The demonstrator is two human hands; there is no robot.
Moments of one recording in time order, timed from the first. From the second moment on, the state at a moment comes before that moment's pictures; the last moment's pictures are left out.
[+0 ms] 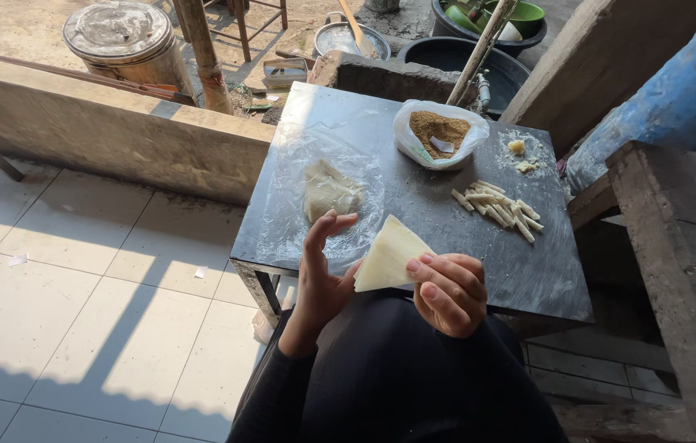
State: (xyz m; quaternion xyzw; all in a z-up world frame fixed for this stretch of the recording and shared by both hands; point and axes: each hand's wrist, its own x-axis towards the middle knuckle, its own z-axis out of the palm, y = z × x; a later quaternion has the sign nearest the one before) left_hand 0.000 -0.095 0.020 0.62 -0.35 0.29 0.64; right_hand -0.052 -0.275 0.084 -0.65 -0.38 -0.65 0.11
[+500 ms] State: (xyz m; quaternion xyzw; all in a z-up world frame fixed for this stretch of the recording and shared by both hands) left_hand 0.003 -0.072 -0.016 0.38 -0.03 -0.12 0.92; right_hand -0.008 -0.251 0.079 -0.82 -0.08 -0.50 0.27
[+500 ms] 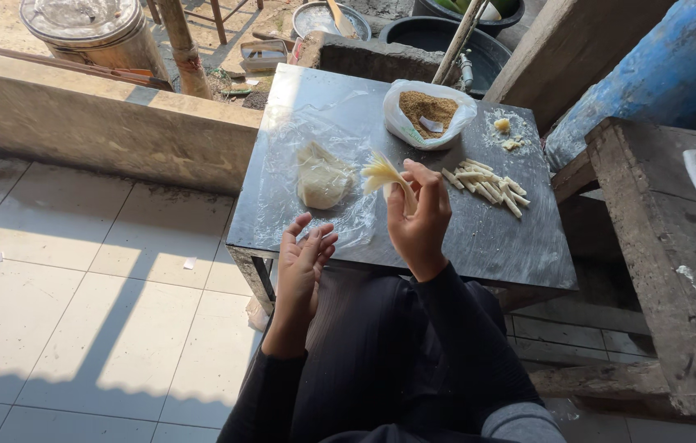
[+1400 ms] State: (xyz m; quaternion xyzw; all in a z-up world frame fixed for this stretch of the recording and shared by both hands) left_hand 0.005 -0.245 0.041 0.61 -0.35 -0.11 0.69; right_hand -0.092 -0.393 0.043 -0.65 0.07 -0.26 0.71
